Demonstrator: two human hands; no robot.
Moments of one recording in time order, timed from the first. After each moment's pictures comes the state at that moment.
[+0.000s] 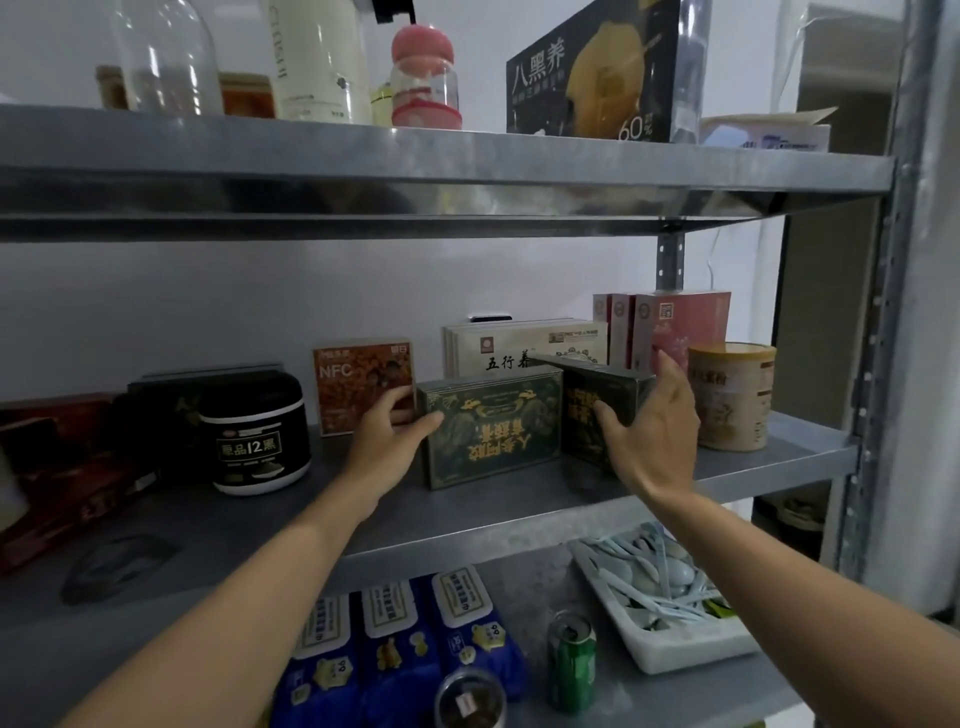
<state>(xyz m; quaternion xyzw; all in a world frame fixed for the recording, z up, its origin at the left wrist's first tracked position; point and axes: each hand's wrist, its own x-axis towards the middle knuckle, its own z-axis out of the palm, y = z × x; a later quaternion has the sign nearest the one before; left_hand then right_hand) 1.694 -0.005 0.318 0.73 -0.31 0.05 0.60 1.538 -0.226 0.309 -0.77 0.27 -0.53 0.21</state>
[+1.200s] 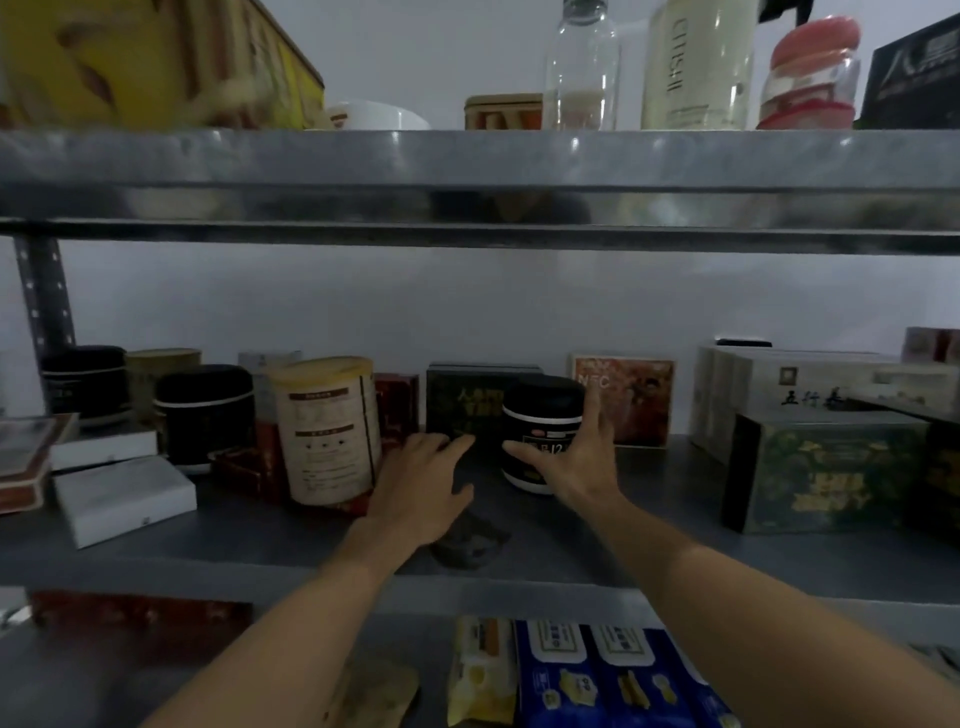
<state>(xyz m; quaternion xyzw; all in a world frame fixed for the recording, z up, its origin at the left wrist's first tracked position) 1.791 0.258 0.294 0.93 -0.27 0.24 0.12 1.747 0.069 0.309 -0.83 0.06 -0.33 0.45</state>
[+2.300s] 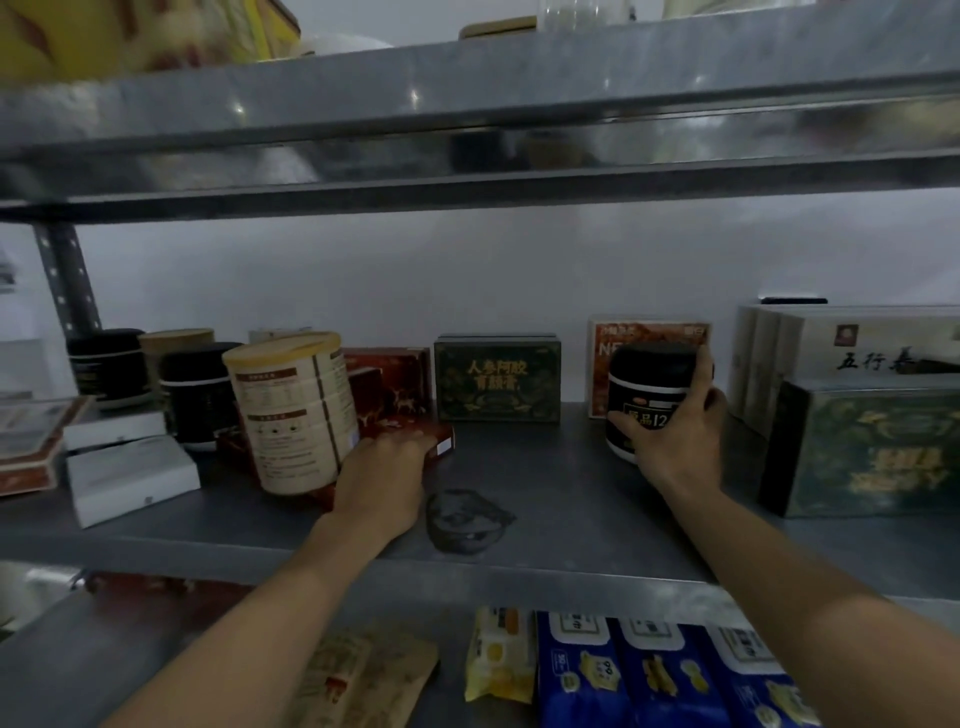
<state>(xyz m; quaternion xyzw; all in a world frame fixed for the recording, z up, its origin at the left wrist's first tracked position) 1.788 0.279 0.284 0.93 -0.19 0.30 0.07 1.764 -0.014 0.285 -0.79 0.17 -0.45 0.39</state>
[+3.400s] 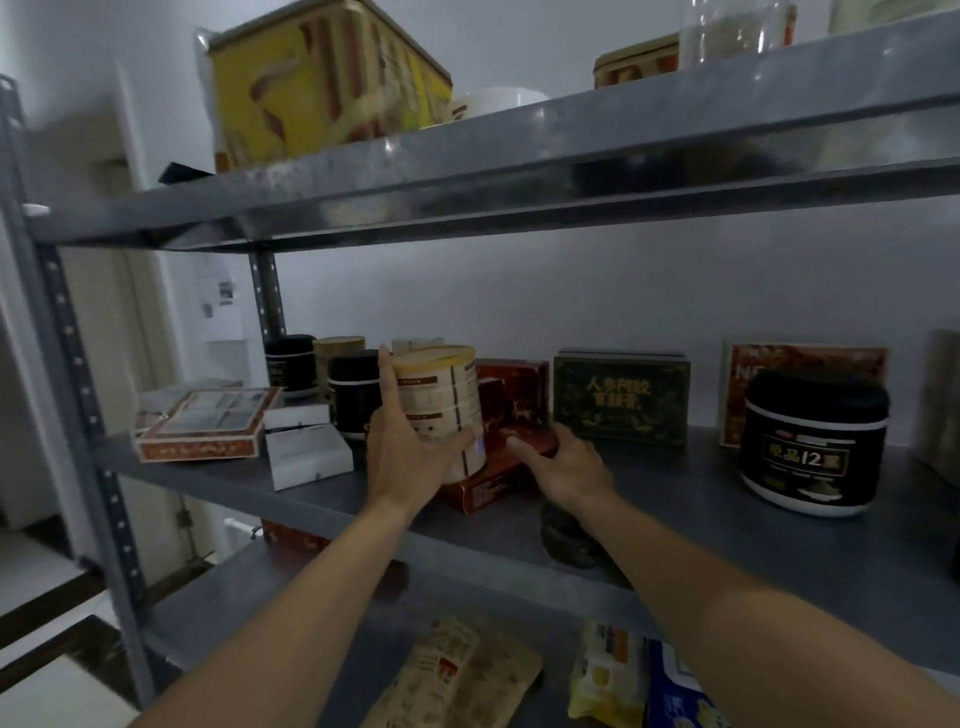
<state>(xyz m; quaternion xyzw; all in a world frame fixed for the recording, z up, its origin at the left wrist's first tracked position) 1.758 0.348 0.315 0.79 -0.05 0.38 0.47 1.810 0.170 0.288 -0.91 -0.03 -0.10 0.41</state>
